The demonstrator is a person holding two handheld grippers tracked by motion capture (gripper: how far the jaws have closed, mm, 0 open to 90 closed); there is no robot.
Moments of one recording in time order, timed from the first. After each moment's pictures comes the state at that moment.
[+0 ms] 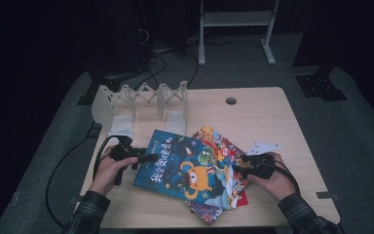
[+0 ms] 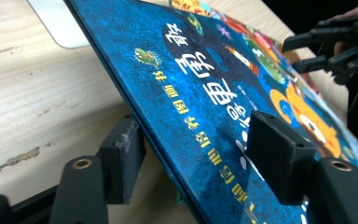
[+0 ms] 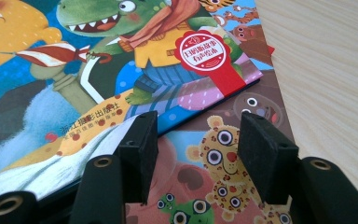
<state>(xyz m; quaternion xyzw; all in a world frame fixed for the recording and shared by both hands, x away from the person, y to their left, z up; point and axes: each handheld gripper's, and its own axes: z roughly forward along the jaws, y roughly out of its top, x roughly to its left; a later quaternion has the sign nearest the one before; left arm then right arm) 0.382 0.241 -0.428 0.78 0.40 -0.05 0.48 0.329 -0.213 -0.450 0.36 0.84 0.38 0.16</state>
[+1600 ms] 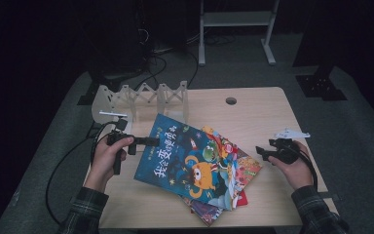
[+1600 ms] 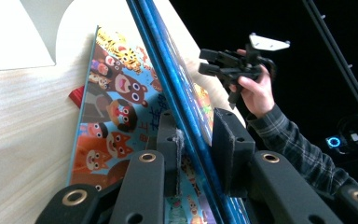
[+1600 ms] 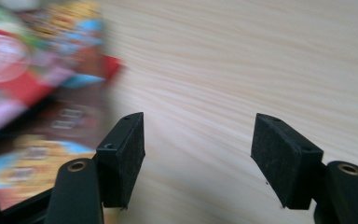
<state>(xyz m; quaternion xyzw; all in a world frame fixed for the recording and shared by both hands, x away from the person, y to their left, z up) 0.390 0.231 -0.363 0.72 0.42 -0.19 0.52 0.368 -0.292 -0.452 0.49 0.76 0.38 0.22</state>
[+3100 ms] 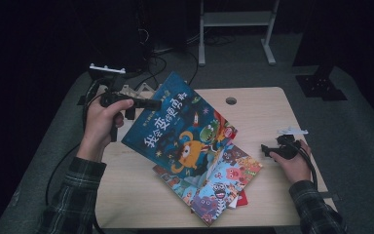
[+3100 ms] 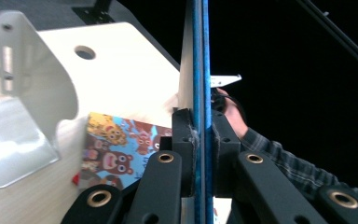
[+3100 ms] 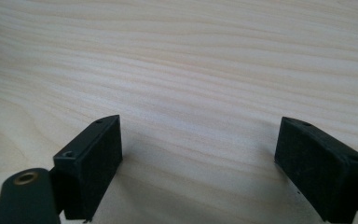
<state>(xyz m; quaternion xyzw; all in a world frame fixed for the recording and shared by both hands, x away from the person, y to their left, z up) 0.396 0.208 -0.227 0.76 0.37 -0.08 0.53 0.401 -0.312 -0.486 0.55 0.73 0.33 0.24</state>
